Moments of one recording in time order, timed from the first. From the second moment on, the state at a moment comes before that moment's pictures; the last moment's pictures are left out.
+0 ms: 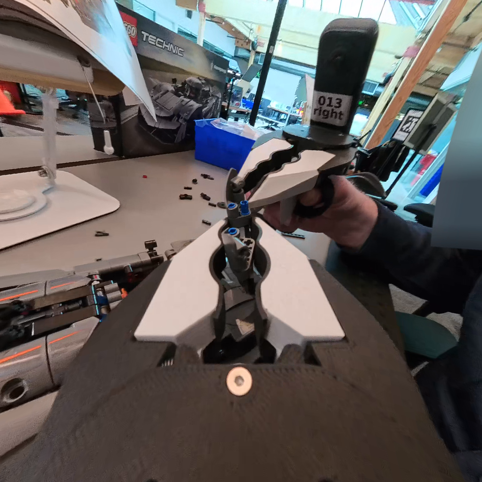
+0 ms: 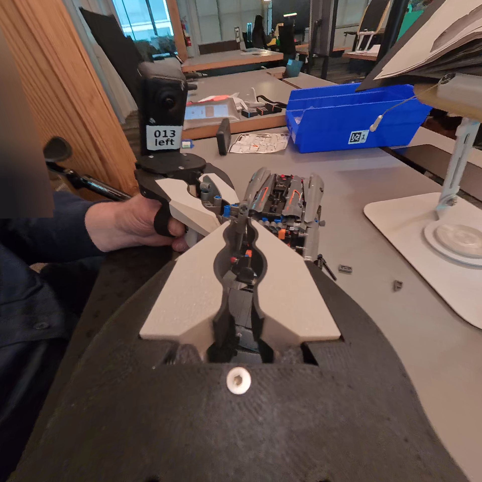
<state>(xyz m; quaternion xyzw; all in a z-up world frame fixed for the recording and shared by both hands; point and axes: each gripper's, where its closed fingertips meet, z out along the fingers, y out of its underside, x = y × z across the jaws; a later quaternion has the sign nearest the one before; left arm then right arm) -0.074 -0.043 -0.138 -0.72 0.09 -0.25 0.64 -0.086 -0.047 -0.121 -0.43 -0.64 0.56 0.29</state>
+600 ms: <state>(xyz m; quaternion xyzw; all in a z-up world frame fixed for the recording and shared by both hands) -0.068 -0.050 -0.127 -0.69 0.10 -0.30 0.65 -0.079 -0.057 -0.109 -0.41 -0.62 0.62 0.24</state>
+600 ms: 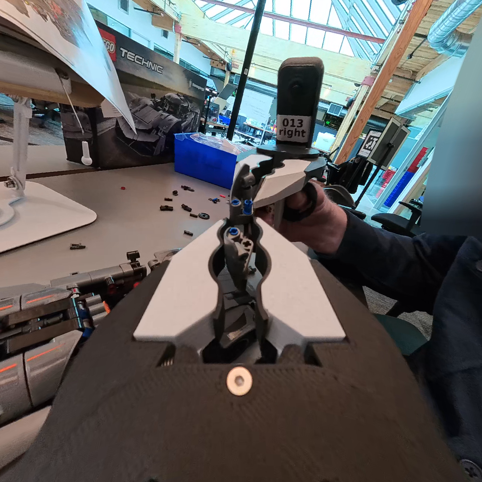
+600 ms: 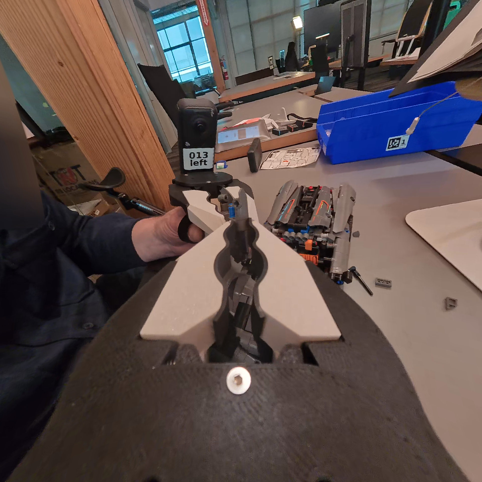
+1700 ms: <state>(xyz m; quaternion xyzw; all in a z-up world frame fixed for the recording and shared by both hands) -0.127 -0.065 -0.112 -0.67 0.01 -0.23 0.71 -0.091 -0.033 -0.117 -0.44 -0.65 0.51 0.35</state>
